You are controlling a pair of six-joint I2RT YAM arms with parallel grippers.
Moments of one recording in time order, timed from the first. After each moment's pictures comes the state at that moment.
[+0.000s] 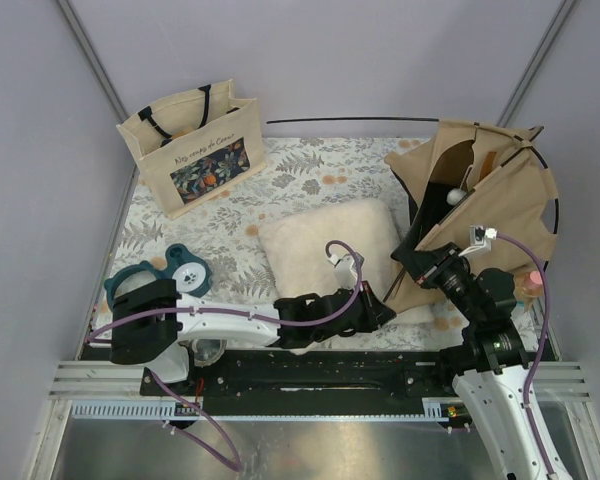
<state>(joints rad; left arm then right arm) -1.39 1.58 0.94 0.23 -0.33 -1.18 0.18 0.34 0.46 -0.17 -0.36 0.89</state>
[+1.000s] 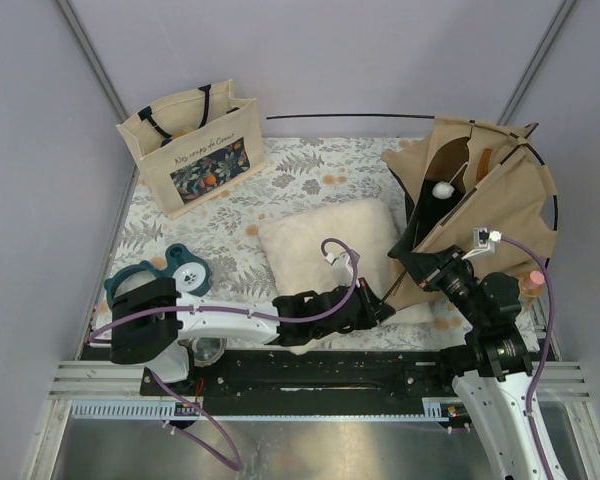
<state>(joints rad) -1.37 1.59 0.93 0.23 -0.32 -1.25 0.17 0.28 0.48 -0.24 -0.37 0.89</state>
